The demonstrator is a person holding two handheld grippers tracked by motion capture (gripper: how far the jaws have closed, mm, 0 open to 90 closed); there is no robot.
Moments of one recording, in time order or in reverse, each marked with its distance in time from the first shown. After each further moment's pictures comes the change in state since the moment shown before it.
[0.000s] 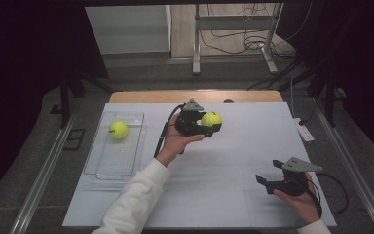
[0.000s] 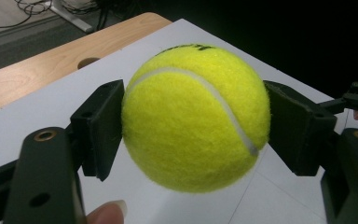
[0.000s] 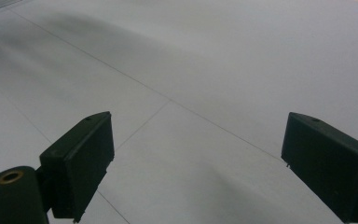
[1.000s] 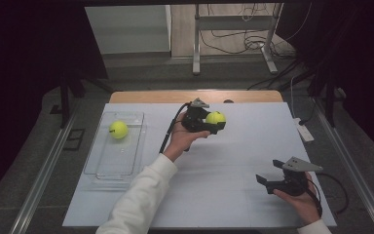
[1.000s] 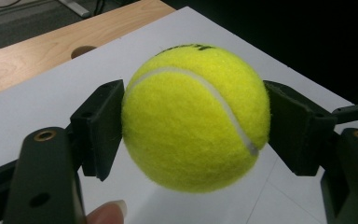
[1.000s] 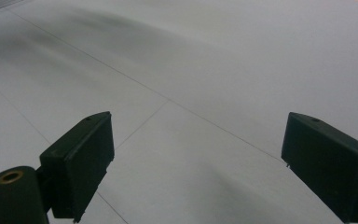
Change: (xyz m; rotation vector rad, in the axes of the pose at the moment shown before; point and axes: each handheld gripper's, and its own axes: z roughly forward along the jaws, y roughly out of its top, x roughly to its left) left arm 0.009 0.004 0.029 0.043 -0.005 -0.038; right arm -0.001 0.000 0.000 0.003 -0.001 0.004
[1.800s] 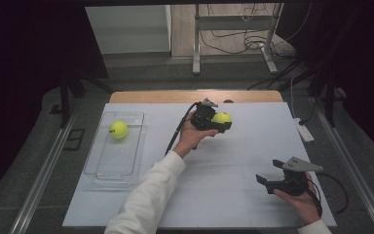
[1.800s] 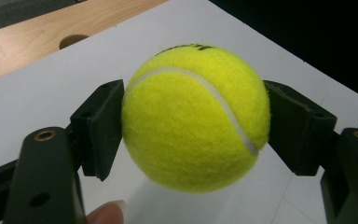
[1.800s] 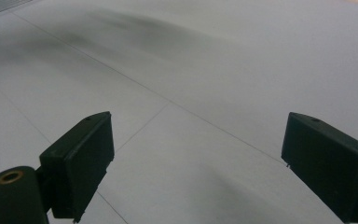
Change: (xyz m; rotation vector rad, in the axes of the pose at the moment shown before) left arm 0.002 0.006 0.038 0.051 0.005 -0.013; right arm 0.000 0.000 0.000 -0.008 0.009 0.001
